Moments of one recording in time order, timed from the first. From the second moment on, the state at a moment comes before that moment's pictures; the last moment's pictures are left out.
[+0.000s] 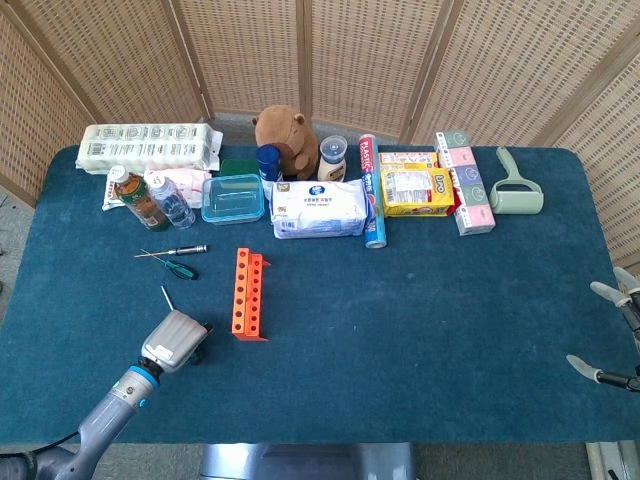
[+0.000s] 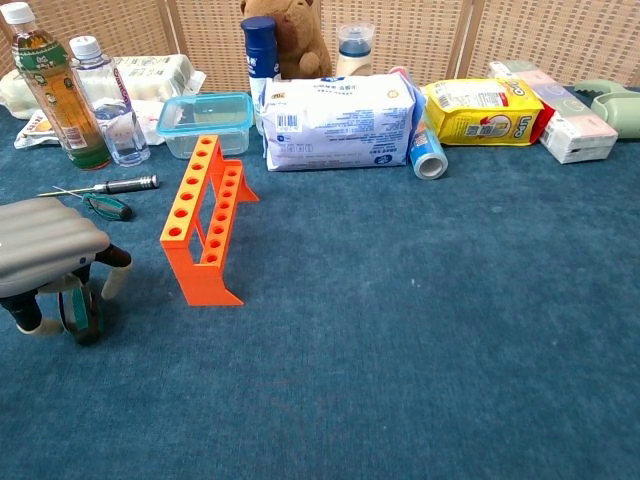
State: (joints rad) left arm -0.51 -1.42 0.05 -1.66 1.28 1.00 0.79; right arm 0.05 -0.89 0.06 -1.63 -1.57 1.54 0.55
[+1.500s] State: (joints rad) left arm -0.51 -1.35 0.07 -1.80 1.28 1.11 0.80; right arm 0.05 -0.89 0.06 -1.63 -1.58 1.54 0.56
